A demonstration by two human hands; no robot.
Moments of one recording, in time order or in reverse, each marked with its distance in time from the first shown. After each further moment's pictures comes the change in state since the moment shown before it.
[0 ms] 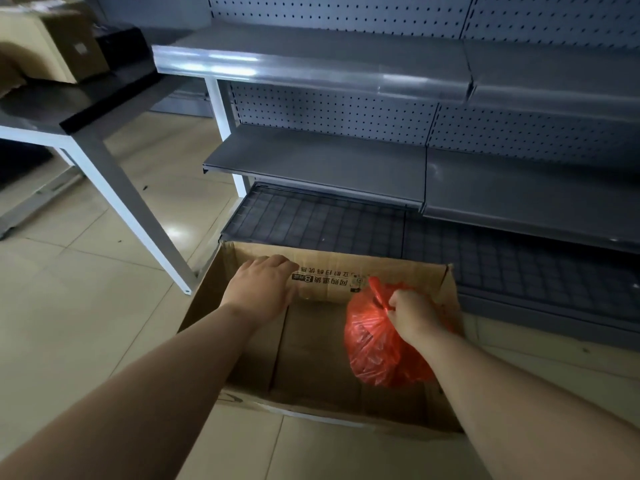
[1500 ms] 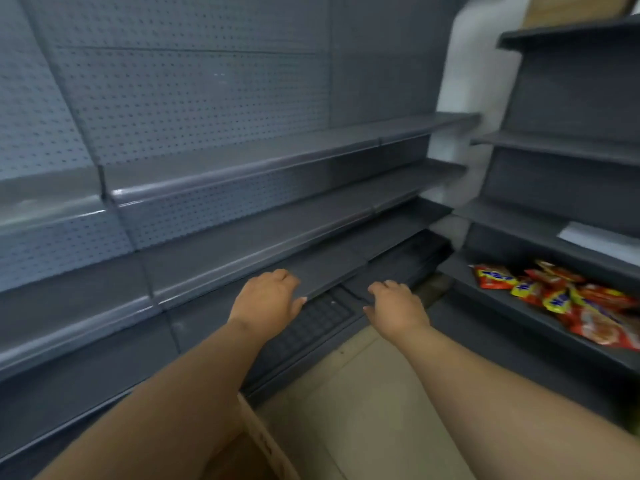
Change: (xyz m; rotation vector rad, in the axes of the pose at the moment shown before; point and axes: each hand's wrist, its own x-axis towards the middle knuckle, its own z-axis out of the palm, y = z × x) left_hand -0.073 0.387 -0.285 0.090 0.226 0.987; right_hand -0.348 0.181 -0.325 0.076 0.579 0.626
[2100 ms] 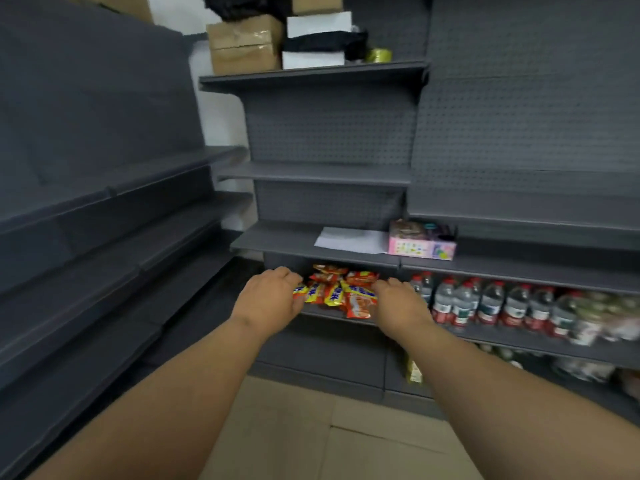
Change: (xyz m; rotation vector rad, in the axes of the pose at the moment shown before) left_hand 0.167 0.430 -0.006 -0.105 0.110 0.635; right_hand -0.102 0.393 -0.142 -0.079 0.219 0.609
